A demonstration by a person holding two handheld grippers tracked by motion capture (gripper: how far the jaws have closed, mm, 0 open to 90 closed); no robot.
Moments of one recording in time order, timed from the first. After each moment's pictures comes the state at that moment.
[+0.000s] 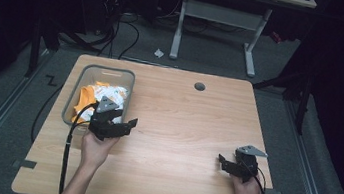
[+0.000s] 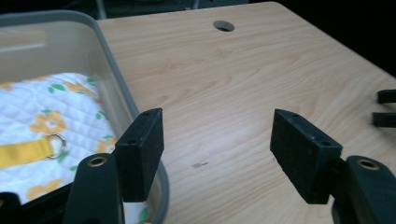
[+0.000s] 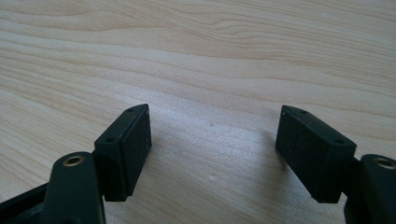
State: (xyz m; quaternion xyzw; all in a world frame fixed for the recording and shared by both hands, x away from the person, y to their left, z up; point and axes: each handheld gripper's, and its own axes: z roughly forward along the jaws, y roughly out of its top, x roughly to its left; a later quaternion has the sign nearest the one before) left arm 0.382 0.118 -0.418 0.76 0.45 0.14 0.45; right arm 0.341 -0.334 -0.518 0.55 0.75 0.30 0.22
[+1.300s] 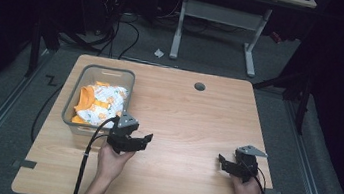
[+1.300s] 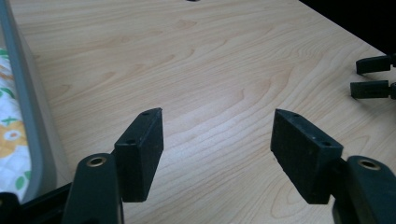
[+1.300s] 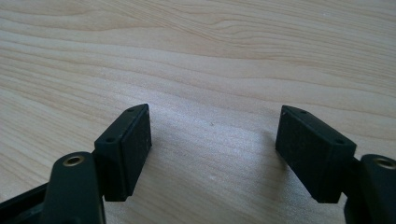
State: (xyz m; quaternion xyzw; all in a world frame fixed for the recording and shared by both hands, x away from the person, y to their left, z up) left arm 0.368 0.072 -0.452 0.78 0.43 0.11 0.44; right arm 0.340 -0.334 -0.518 0.55 0.75 0.30 0.22
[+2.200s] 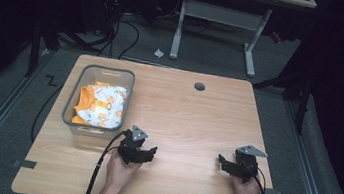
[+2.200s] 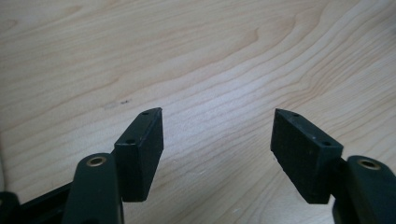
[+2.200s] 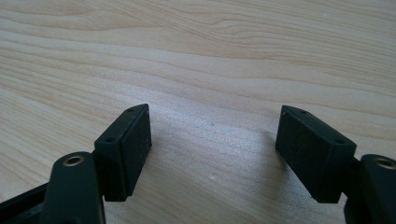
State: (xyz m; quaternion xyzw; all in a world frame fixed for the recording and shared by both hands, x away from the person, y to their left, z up) left arm 0.361 0.043 -0.511 0.81 0.44 0.13 0.38; right arm 0.340 -0.334 -0.518 0.55 0.75 0.30 0.22
